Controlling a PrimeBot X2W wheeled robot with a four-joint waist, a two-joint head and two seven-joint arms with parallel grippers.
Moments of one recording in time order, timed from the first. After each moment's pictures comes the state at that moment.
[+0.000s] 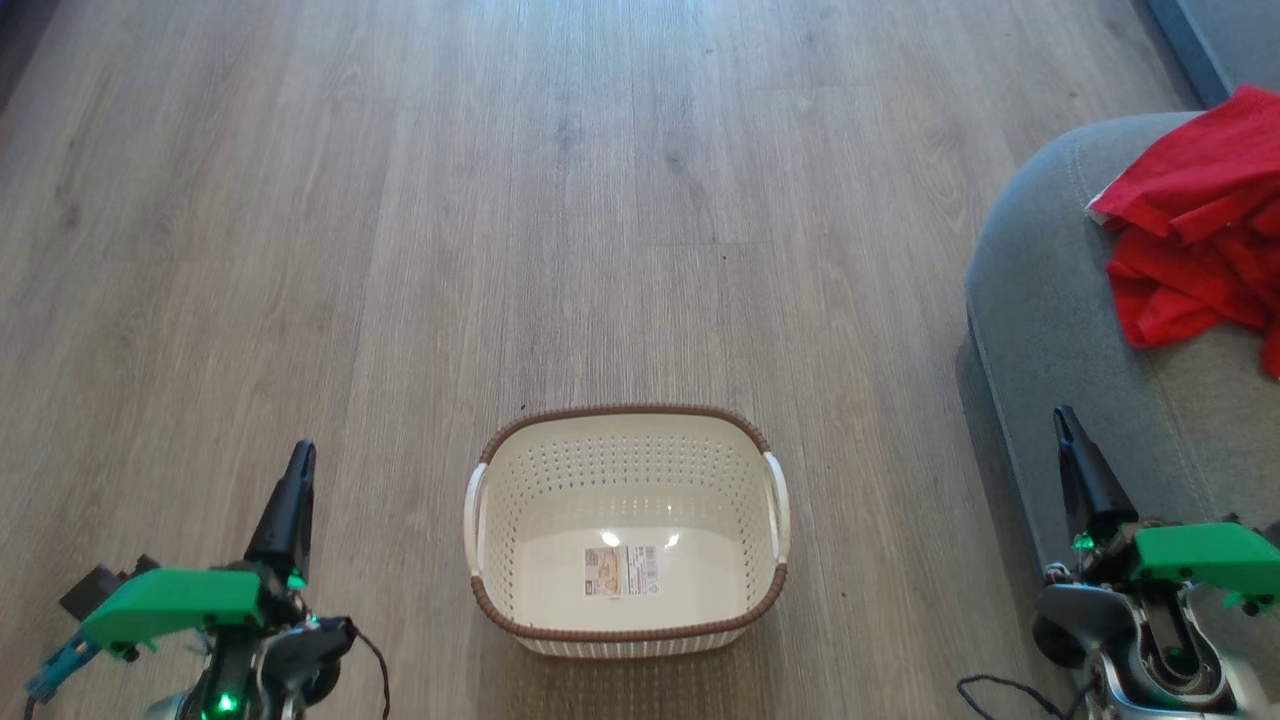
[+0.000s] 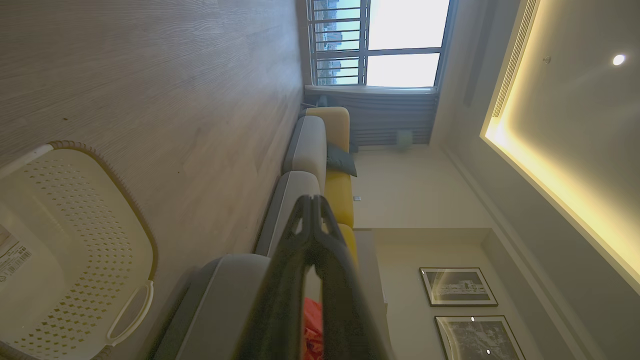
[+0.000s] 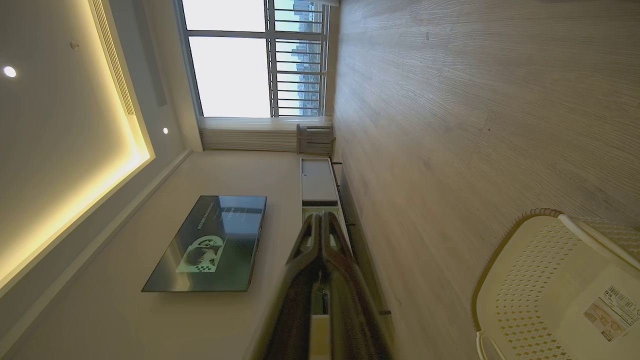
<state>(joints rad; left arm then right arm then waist) -0.08 0.04 0.08 0.28 -1.60 -0.12 0.11 -0.09 -0.05 -0.13 0.28 1.60 0.13 0.11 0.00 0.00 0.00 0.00</state>
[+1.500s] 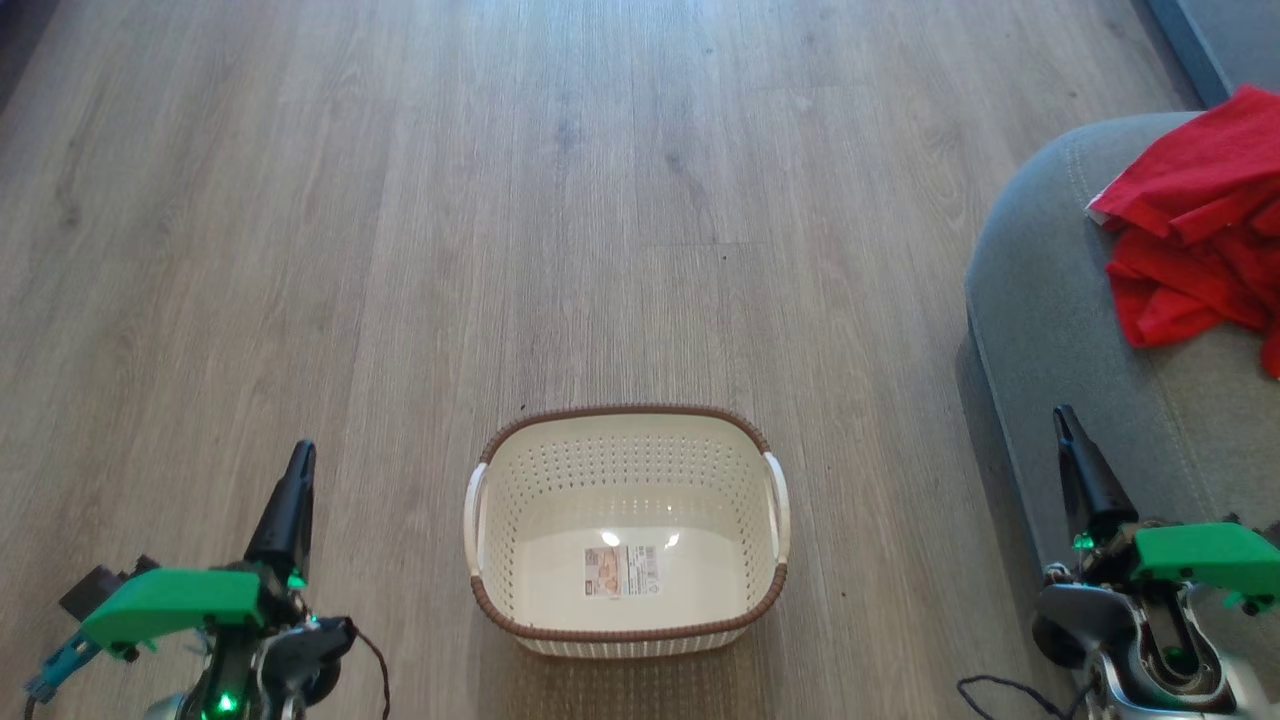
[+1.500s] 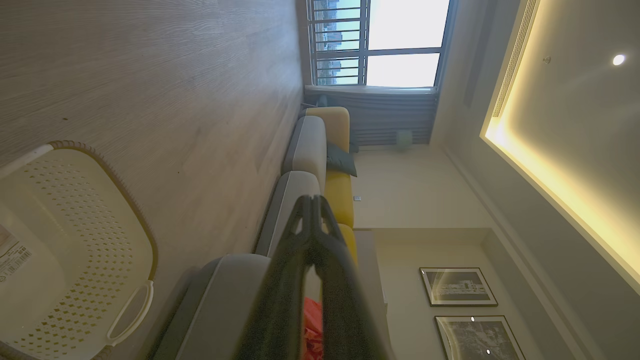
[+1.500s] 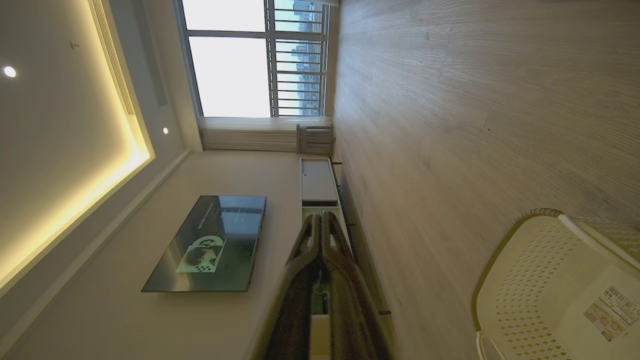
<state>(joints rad) -0.08 0.04 0.08 0.28 -1.60 -0.12 0.11 -0.09 -0.05 -0.13 0.28 1.60 0.13 0.11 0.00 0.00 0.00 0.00</state>
